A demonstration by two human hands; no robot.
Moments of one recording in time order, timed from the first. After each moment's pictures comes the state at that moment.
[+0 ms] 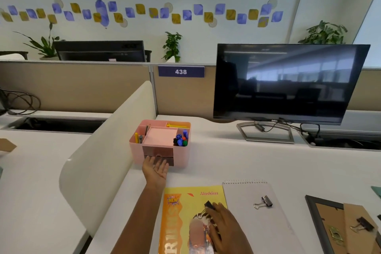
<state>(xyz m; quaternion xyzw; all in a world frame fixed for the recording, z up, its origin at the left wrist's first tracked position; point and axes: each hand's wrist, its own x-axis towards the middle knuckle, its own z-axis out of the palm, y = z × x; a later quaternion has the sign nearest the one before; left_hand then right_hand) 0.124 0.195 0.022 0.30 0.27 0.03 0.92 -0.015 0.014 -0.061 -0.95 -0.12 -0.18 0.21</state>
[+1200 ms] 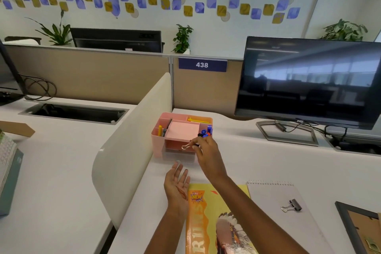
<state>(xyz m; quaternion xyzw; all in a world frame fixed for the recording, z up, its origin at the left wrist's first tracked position) 0.076 0.202 -0.004 0.30 0.23 0.03 0.93 0.113 0.119 0.052 -0.90 -0.10 -0.21 0.37</state>
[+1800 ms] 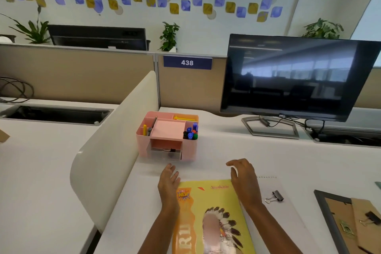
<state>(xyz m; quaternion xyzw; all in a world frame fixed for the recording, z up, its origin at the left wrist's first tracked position) 0.074 0.188 -0.017 0.49 0.21 0.05 0.85 0.059 0.010 0.008 -0.93 0.07 -0.21 0.30</state>
